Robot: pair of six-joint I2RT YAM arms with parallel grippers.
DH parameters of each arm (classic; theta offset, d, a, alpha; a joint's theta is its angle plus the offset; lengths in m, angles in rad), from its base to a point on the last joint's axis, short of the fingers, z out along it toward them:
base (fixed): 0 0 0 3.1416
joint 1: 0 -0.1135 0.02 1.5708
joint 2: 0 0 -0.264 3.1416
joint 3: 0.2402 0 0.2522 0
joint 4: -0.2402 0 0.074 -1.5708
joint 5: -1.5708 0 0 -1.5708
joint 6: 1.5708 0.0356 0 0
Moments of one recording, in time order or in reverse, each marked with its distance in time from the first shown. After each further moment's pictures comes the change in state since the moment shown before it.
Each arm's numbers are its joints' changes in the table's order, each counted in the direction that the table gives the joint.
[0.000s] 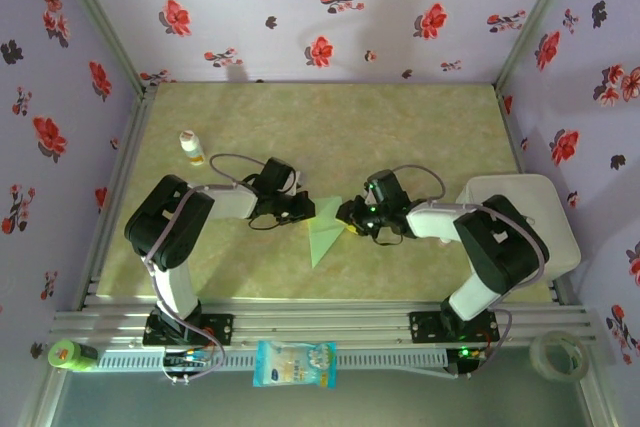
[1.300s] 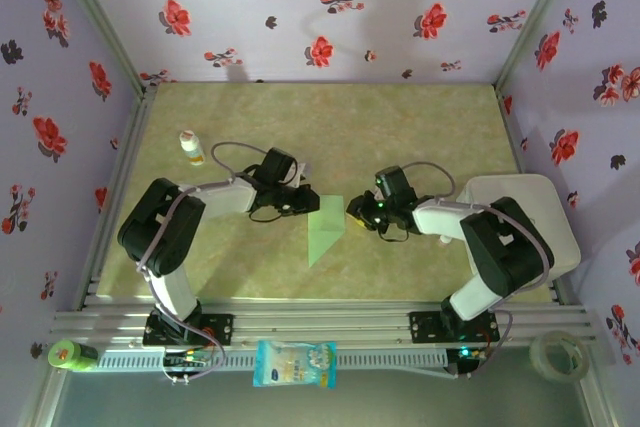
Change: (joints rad) left arm 0.003 -0.051 0.076 -0.101 -0.037 0.066; right arm 0.062 -0.032 0.000 -0.073 -0.079 -0.014
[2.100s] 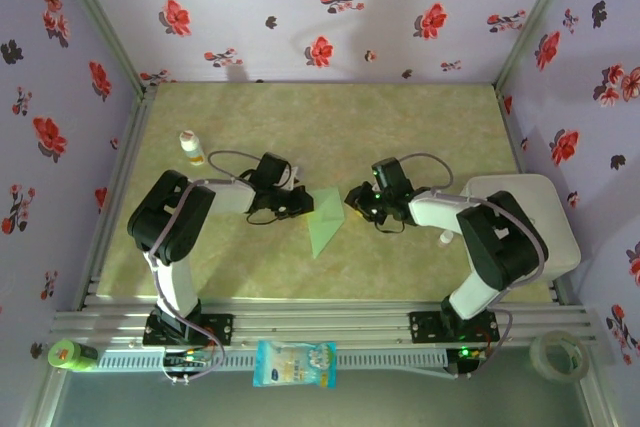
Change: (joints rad) left arm -0.048 0.090 -0.040 0.103 -0.034 -0.016; right arm 0.000 0.050 0.093 -0.034 -0.055 -0.004
